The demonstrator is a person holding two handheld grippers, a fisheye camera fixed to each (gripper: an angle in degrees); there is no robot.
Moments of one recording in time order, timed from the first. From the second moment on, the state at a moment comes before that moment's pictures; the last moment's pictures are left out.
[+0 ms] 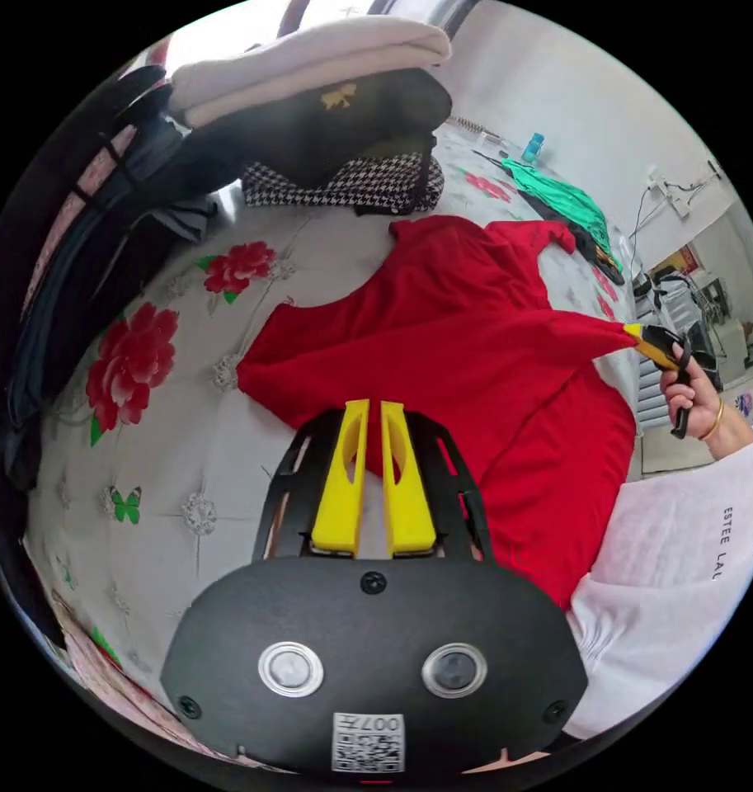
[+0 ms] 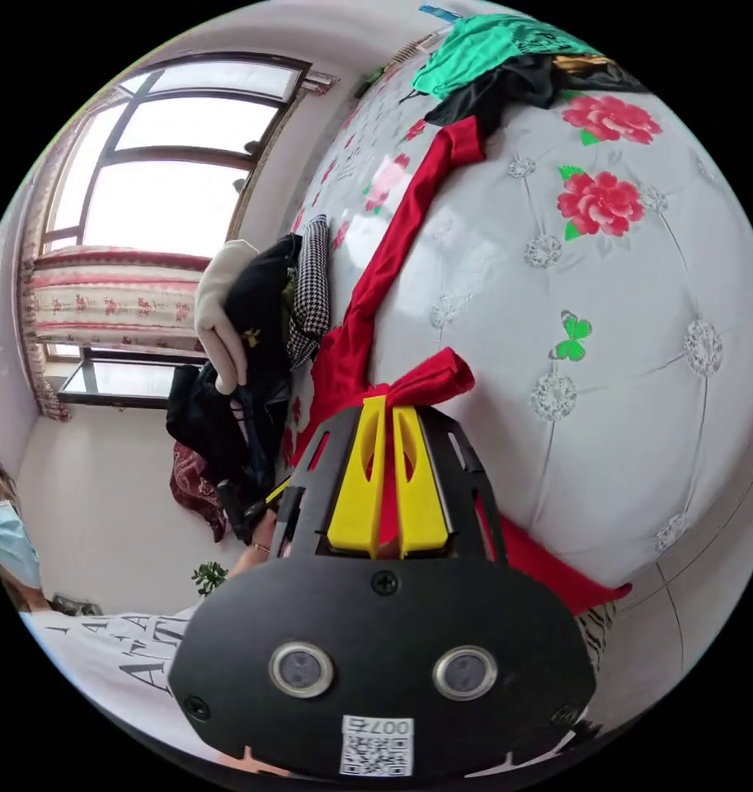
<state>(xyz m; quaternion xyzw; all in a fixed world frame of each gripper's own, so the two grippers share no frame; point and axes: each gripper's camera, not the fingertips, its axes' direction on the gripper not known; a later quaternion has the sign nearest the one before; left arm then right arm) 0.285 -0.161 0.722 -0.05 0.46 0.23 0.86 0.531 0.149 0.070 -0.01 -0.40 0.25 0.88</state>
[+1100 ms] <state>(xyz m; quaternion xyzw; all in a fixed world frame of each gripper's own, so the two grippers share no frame) 0.249 -0.165 0.718 -0.03 0.41 0.36 0.84 0.450 0.171 0.043 -0.07 -0.28 0.17 0.94</state>
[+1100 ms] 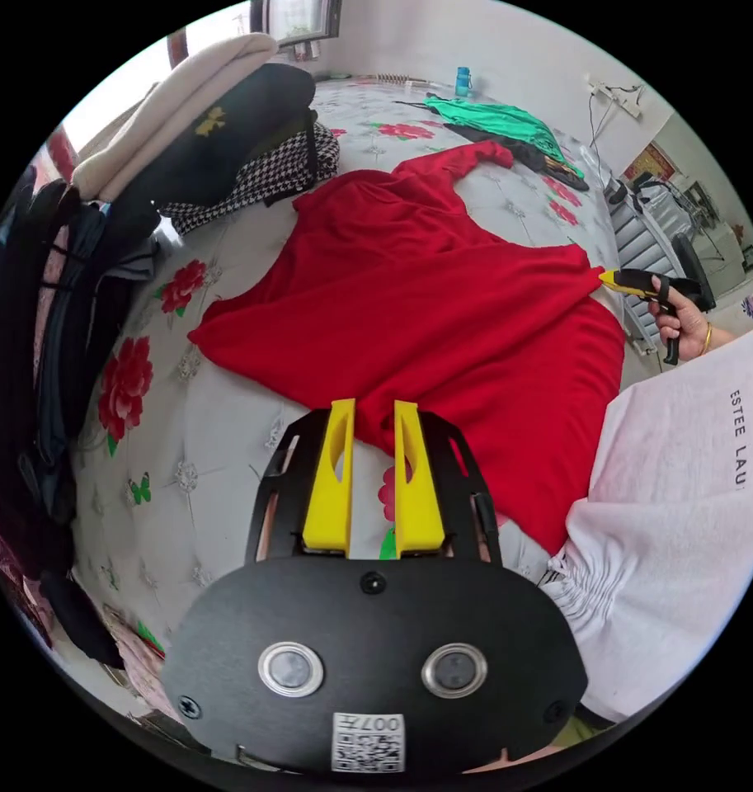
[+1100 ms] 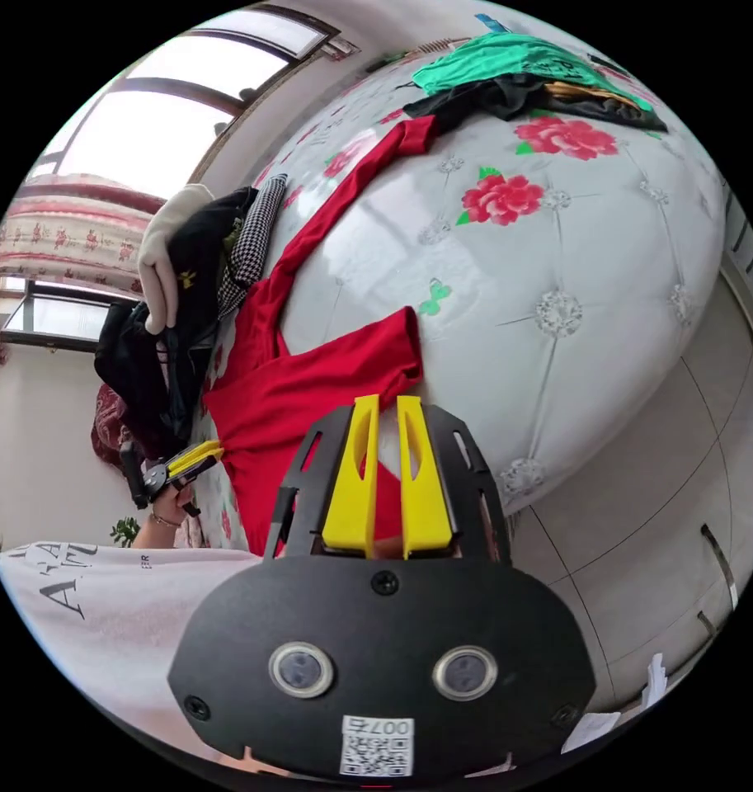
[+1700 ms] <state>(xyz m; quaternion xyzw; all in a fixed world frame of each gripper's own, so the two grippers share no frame) 0.138 -0.187 0.757 -0.14 0.44 0.10 0.88 0.519 -0.051 0.132 0.03 -0.21 0.13 0.97</state>
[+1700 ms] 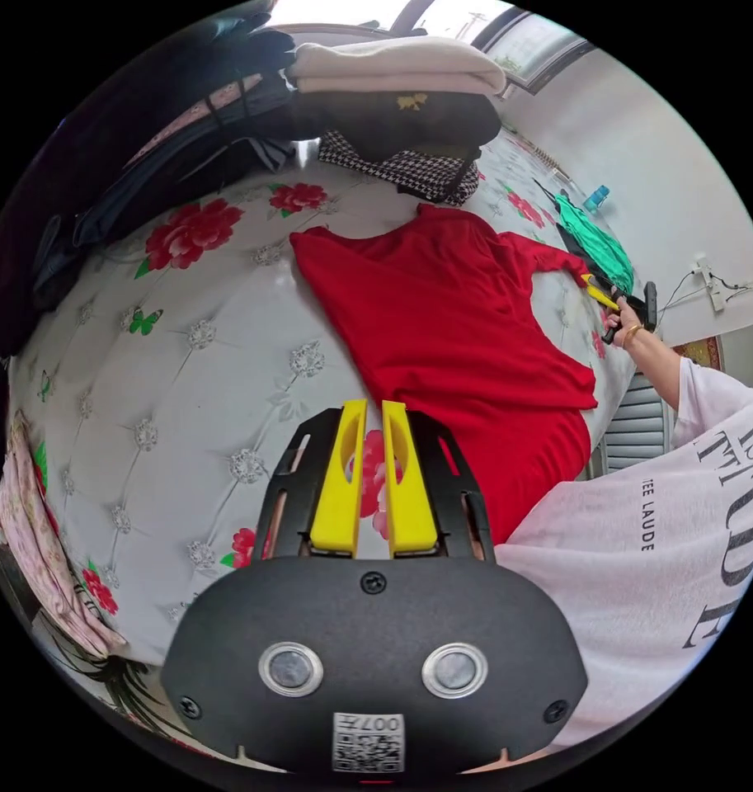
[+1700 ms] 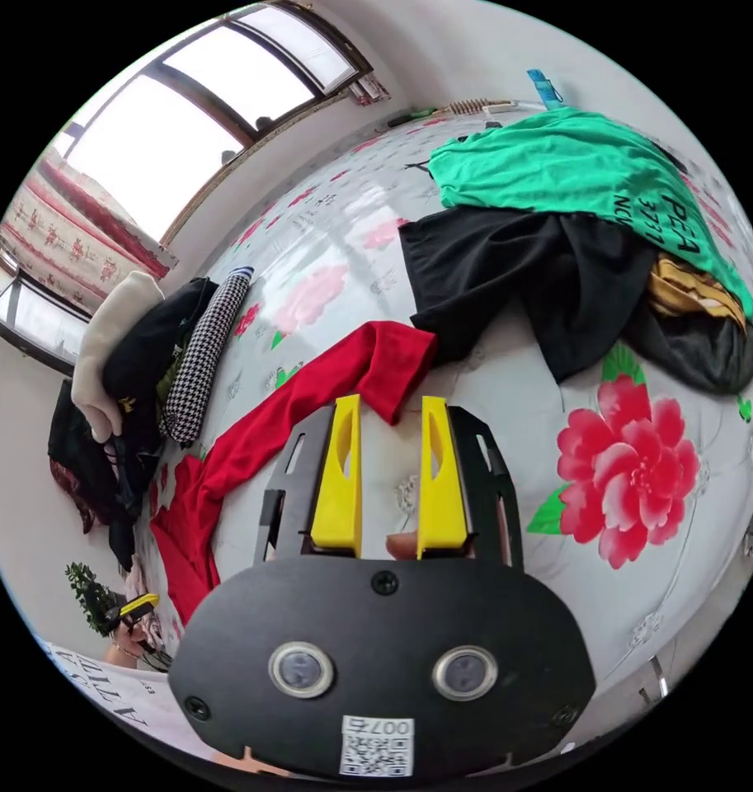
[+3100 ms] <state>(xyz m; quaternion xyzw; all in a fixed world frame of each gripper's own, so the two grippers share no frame) 0.021 -0.174 0.783 -0.08 0.55 0.03 0.83 0.255 0.214 -0.063 0.01 -0.45 -0.54 0.71</state>
